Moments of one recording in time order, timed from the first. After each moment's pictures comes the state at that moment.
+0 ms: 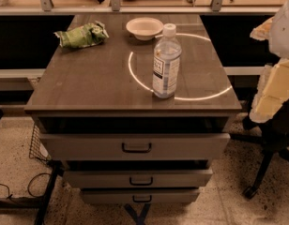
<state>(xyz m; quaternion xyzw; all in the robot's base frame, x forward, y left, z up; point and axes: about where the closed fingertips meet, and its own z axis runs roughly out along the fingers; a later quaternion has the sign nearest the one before) 0.438 -0.215 0.983 -0.60 0.78 -0.04 0.17</state>
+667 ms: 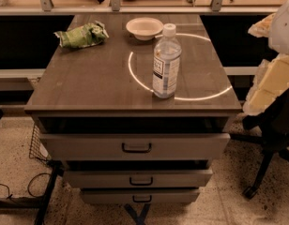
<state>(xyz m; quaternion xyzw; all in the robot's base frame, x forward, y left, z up) 0.451 -0.212 0.985 -0.59 0.78 -0.01 0.21</state>
